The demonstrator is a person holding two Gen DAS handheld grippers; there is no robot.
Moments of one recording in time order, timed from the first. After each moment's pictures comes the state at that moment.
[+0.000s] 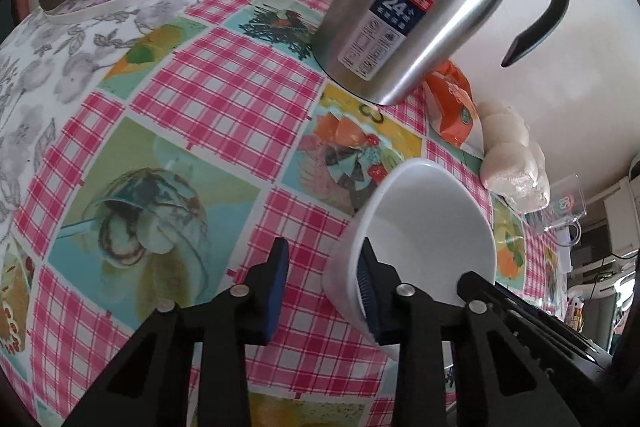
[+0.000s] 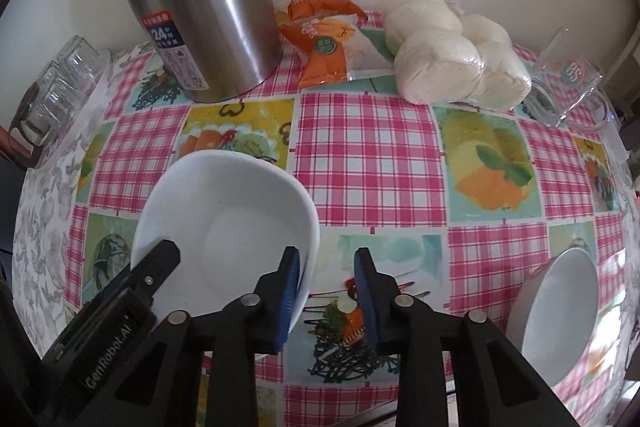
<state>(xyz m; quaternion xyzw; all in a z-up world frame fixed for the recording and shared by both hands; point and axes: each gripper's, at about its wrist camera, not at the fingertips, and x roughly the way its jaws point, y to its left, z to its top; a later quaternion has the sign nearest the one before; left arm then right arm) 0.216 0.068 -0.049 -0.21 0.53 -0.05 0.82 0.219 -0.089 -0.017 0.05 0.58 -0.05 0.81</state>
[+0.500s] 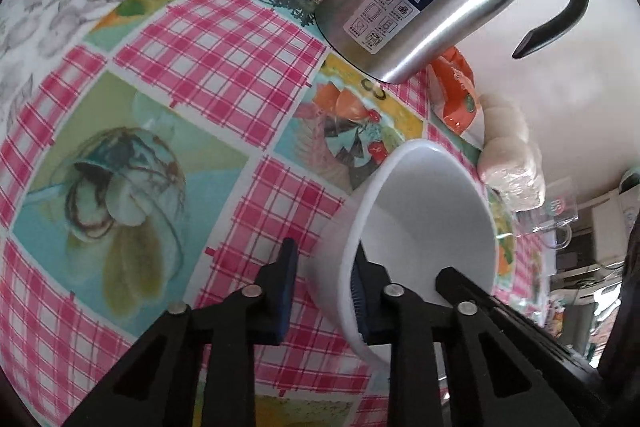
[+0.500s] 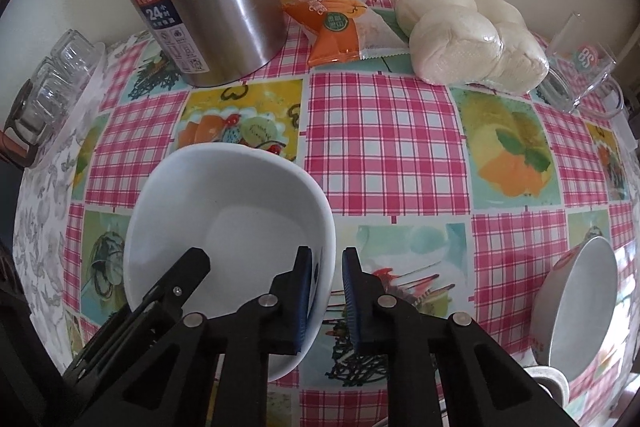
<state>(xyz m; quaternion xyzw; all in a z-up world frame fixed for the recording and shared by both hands) 0.219 0.067 -0.072 -0.26 0.55 -0.07 0.79 0.224 -0.080 -0.030 0.07 0.59 -0.05 0.80</state>
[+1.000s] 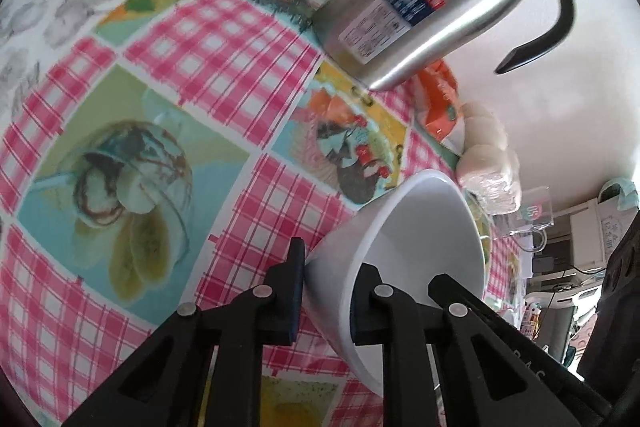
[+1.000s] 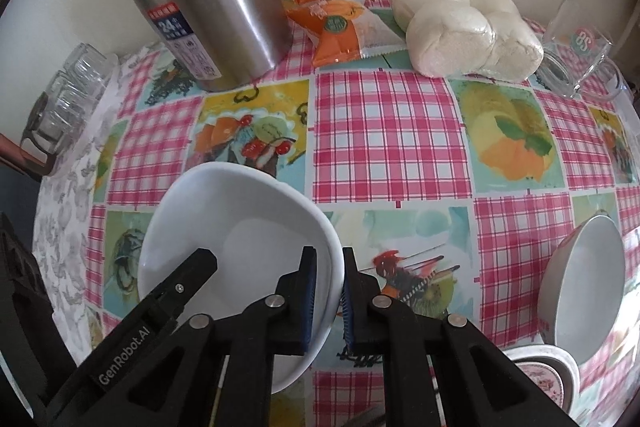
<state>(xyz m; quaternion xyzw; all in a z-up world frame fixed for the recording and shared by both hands) 0.204 0.083 -0.052 -0.29 0.54 -0.09 0.79 0.207 -0.087 -0.012 0.10 0.58 -0.03 0.81</state>
